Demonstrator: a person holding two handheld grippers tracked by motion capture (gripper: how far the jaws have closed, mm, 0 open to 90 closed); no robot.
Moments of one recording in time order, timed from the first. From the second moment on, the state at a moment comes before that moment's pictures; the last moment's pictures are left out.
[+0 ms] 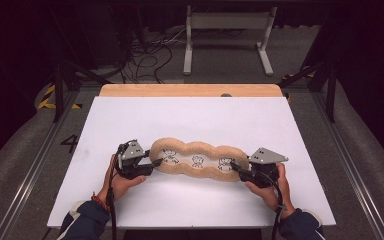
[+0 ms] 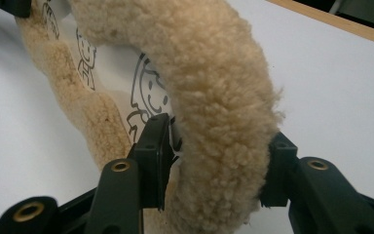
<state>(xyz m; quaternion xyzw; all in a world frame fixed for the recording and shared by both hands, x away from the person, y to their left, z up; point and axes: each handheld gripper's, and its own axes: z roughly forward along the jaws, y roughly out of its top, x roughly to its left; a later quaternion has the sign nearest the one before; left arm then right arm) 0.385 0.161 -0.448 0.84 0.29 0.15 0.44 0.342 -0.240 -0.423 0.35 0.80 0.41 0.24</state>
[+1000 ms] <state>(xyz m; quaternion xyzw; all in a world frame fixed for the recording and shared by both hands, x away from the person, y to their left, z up) 0.379 0.166 -0.441 0.83 0.30 0.17 0.45 0.337 -0.251 -0.419 0.39 0.78 0.43 0.22</state>
